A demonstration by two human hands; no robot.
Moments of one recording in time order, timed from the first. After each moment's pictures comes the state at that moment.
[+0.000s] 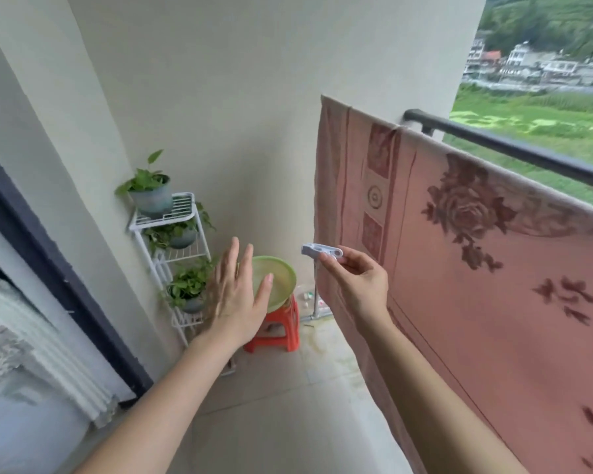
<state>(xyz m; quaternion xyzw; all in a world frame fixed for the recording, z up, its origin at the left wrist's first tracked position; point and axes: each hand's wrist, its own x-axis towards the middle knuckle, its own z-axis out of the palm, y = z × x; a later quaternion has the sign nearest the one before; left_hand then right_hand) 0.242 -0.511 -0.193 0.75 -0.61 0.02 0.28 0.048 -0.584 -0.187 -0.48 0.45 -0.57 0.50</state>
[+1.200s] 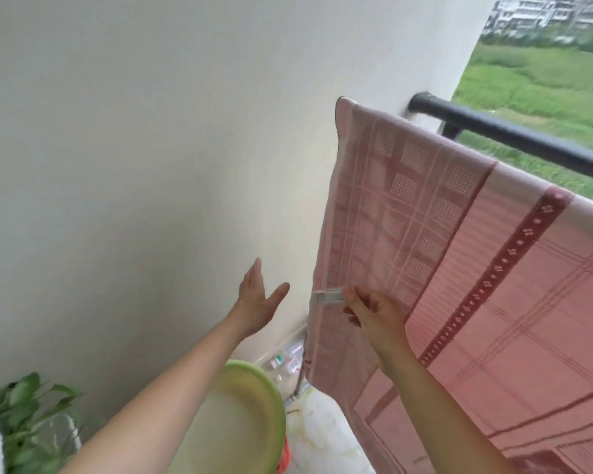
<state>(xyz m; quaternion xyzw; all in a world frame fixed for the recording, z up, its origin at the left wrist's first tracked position) 0.447 -1.269 -0.314 0.60 -0.65 -0.40 0.24 0.236 -1.184 -0.275 -0.35 0.61 -0.53 0.47</state>
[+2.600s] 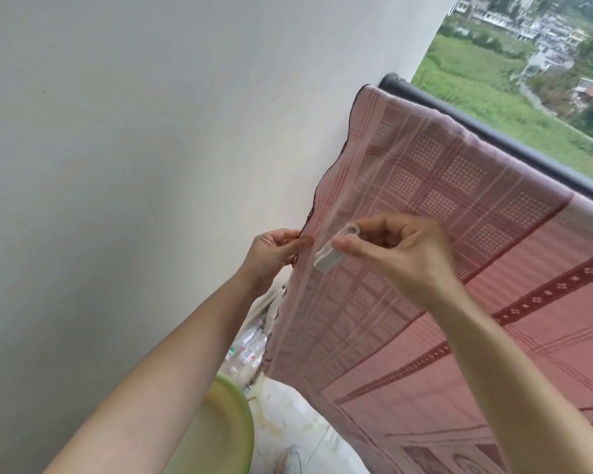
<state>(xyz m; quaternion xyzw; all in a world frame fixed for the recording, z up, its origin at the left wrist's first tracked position) 0.389 -1.380 -0.297 0.30 -0.43 -0.75 0.40 0.273 -1.239 -0.125 -0.55 0.66 -0.44 0.27</state>
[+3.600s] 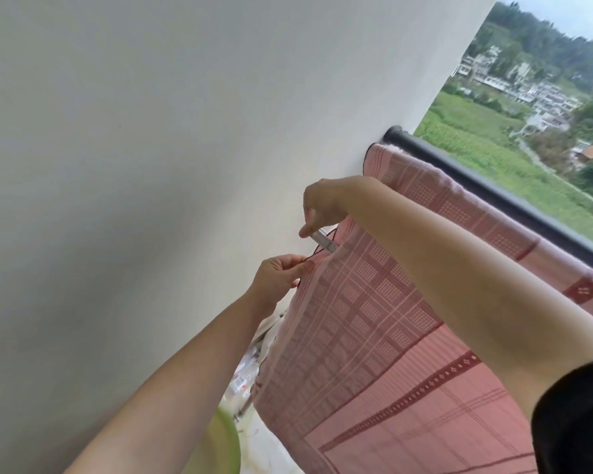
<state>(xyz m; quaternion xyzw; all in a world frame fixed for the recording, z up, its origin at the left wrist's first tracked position) 0.400 -1.361 -0.274 0.36 -0.47 -0.70 0.40 0.309 -1.408 -0.087 -0.72 0.62 0.30 0.02</state>
